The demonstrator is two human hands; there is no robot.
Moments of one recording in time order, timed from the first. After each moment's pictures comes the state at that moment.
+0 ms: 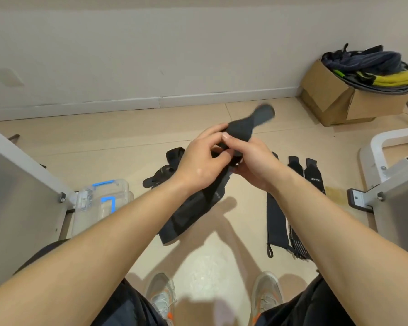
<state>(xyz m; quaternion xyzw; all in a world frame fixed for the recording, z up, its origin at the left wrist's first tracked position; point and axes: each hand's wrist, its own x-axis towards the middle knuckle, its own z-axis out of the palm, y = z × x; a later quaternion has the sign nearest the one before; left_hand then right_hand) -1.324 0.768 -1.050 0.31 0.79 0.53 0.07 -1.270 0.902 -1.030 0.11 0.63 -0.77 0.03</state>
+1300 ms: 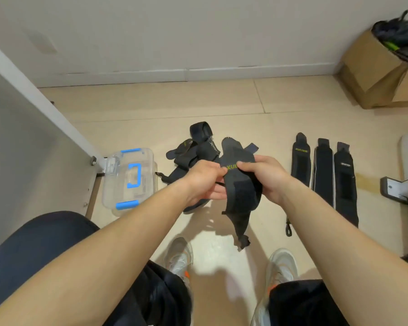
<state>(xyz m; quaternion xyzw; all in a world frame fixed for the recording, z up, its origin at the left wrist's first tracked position) -1.277 0.703 -1.111 -0.05 0.68 0.60 0.41 -1.239 0.871 -1.119 0.28 0.65 -0.70 0.11</state>
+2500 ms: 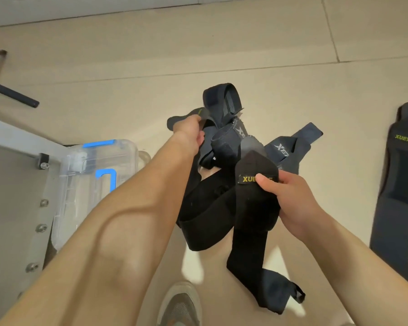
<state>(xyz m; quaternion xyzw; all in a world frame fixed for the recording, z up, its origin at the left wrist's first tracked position) -1.575 0.721 -1.375 -0.40 0.65 0.62 0.19 -1.383 0.884 -1.338 0.36 0.60 -0.69 0.16</state>
